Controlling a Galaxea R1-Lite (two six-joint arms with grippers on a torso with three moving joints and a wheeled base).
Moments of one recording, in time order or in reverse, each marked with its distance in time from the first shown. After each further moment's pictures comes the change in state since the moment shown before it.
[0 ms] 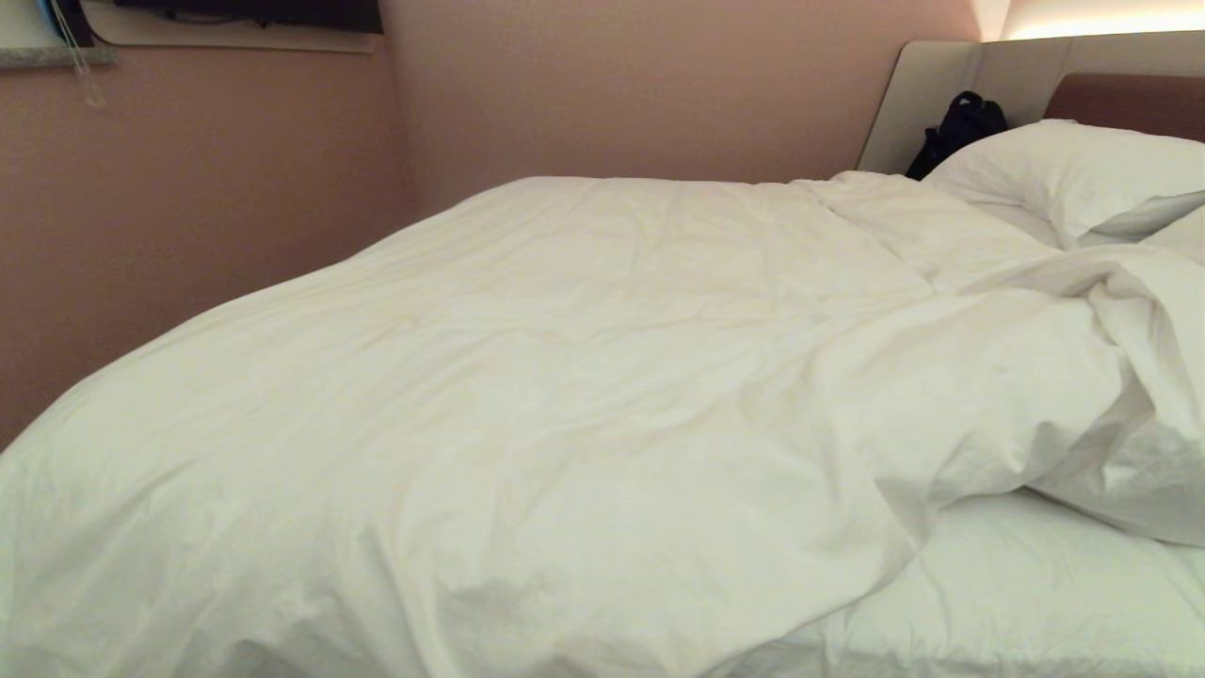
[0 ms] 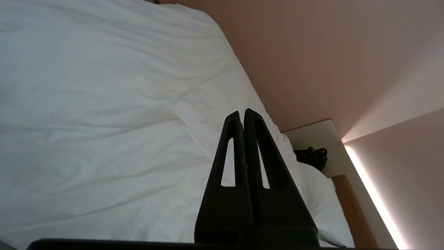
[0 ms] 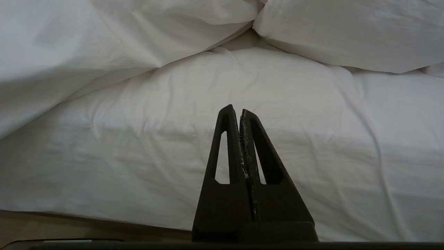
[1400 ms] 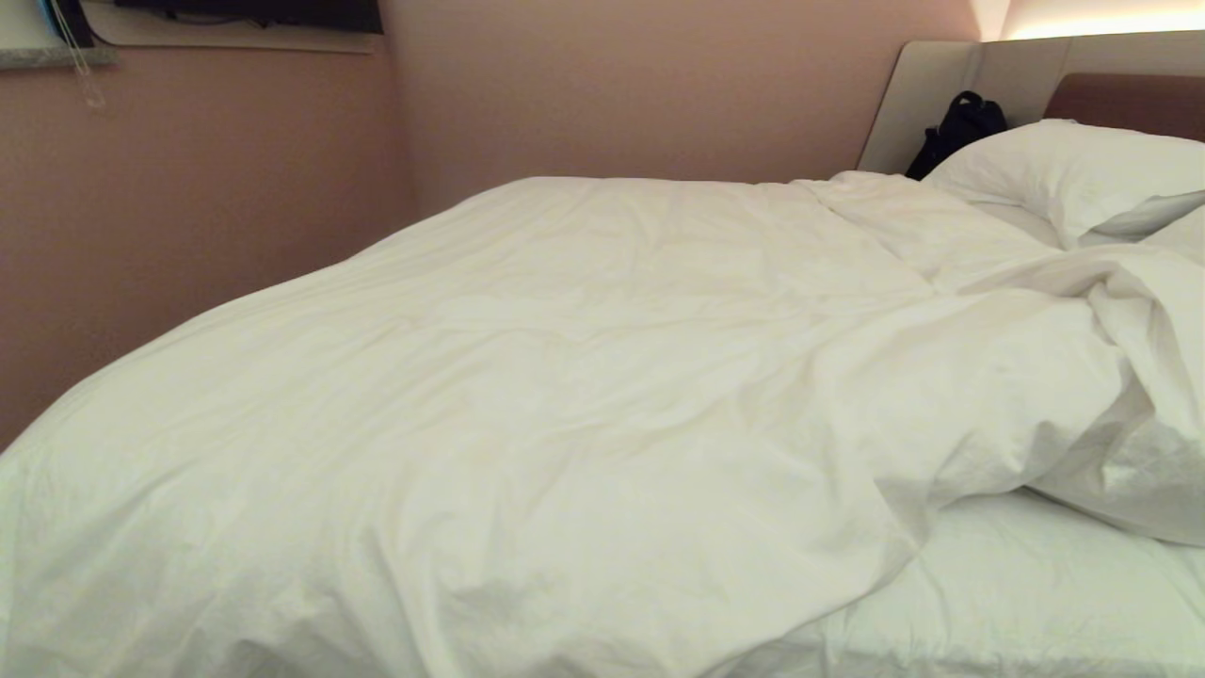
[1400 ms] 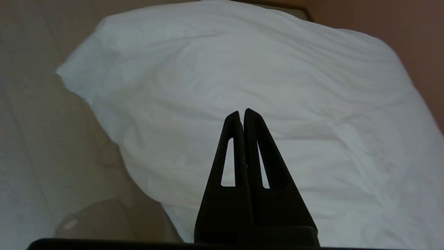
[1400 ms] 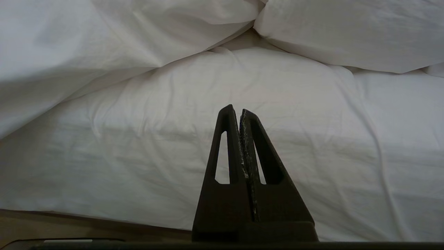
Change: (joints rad) left arm -0.403 -0.243 0.503 -0.010 0.939 0.419; right arm 0.000 0.000 0.000 0.000 0.000 0.000
